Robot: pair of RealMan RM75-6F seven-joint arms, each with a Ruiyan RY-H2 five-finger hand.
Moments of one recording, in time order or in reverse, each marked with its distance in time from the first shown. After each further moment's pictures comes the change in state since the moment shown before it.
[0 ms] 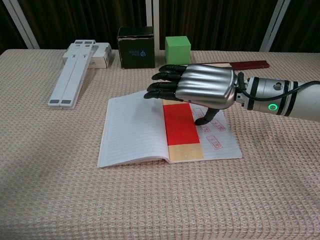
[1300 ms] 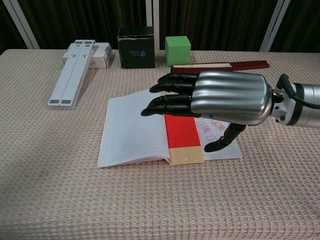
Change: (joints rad) left arm 0.001 -0.007 0.002 0.010 0.004 0.003 -0.009; right arm -0.034 0.271 -0.049 -0.534 -0.097 0.077 -0.104
